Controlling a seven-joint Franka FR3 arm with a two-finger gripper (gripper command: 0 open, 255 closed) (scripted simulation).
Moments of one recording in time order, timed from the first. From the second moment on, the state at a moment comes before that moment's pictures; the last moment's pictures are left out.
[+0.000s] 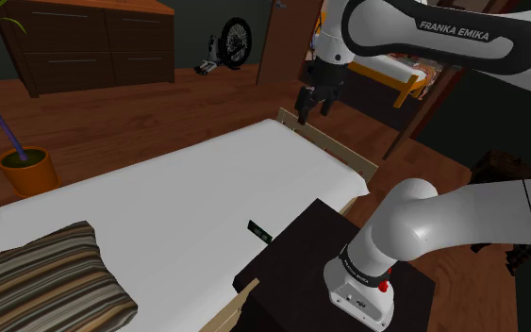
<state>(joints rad) -0.01 -0.76 0.01 -2.40 -0.12 1.64 0.15</state>
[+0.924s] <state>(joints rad) 0.05 -0.70 0.00 -2.75 -0.08 2.03 0.14</state>
